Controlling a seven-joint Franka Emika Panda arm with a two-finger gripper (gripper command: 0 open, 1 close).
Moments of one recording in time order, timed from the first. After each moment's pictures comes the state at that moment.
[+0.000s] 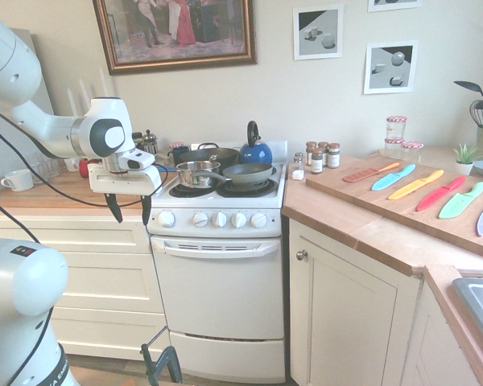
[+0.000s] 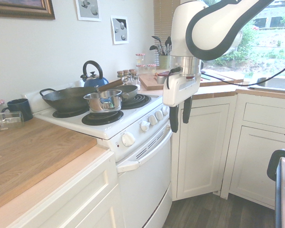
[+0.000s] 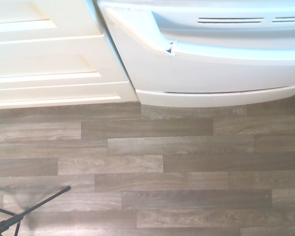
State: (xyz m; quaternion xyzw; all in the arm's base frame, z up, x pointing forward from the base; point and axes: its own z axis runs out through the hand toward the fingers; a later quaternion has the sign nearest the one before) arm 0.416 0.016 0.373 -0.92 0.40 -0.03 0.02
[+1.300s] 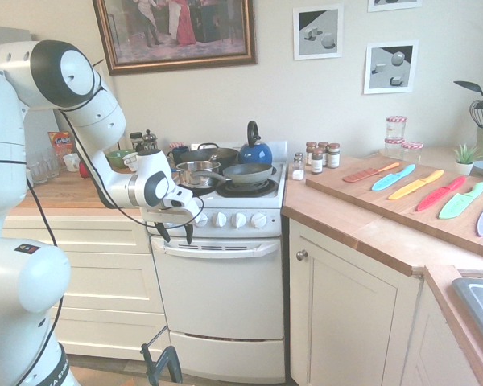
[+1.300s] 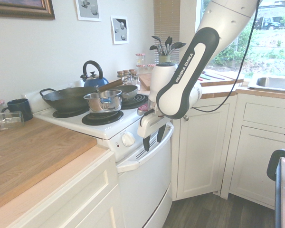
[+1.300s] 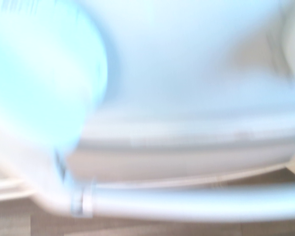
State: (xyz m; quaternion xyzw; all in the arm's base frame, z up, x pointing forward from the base) arm 0.545 -0.031 0.219 -0.90 0.42 -0.12 0.03
